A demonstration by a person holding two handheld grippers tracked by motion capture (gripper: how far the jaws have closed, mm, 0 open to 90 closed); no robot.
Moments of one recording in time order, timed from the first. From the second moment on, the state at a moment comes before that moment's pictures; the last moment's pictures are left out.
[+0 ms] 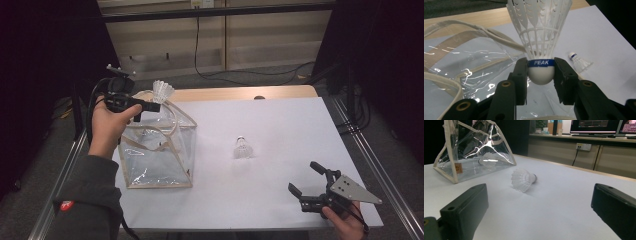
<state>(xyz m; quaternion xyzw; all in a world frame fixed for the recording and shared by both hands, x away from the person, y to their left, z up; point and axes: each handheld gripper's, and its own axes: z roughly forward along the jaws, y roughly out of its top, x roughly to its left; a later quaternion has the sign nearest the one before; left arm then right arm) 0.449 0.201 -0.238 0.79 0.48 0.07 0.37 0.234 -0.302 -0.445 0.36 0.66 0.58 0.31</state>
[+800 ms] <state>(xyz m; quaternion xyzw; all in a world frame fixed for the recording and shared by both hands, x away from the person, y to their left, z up) 0.453 0.218 -0.249 0.78 0.51 0.08 0.36 0.234 -0.301 -0.445 0.36 0.66 0.58 0.31</state>
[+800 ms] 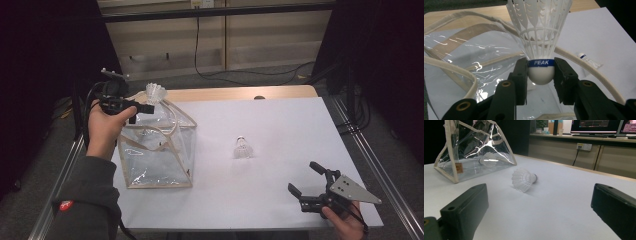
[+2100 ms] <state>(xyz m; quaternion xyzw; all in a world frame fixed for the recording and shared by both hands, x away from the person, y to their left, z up) 0.454 0.237 -0.266 0.76 0.55 0.09 0.35 0.234 -0.301 -0.445 0.36 0.66 0.58 0.31</state>
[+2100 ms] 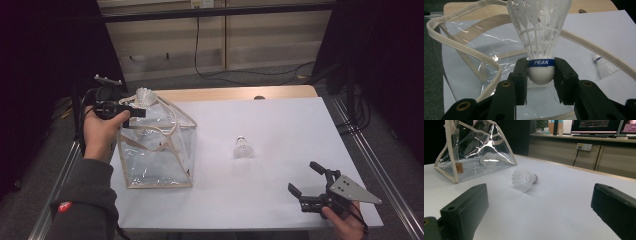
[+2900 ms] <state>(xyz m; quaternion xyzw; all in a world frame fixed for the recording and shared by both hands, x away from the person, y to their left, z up) 0.456 0.239 -0.274 0.75 0.56 0.10 0.33 0.234 -0.302 -0.445 0.36 0.66 0.58 0.31</state>
